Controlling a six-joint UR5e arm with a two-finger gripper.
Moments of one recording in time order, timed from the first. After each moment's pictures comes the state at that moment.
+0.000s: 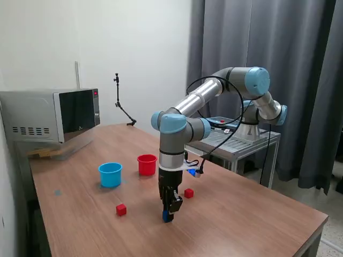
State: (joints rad) arm 0.09 -0.47 0.87 -2.03 -1.54 -2.76
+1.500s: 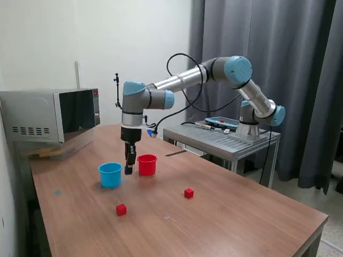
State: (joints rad) arm -0.16 -0.60 0.90 -1.97 -1.56 -2.88
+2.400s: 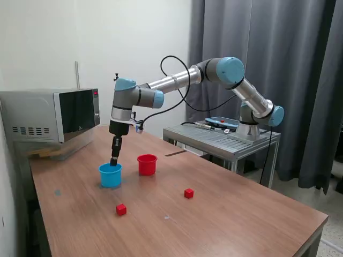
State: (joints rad) arm -0.24 -0.59 0.88 -2.05 -1.57 -2.87
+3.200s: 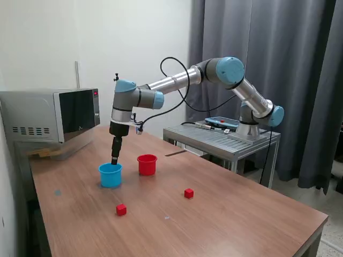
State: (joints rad) arm -0.24 -0.59 0.89 -2.05 -1.62 -2.86
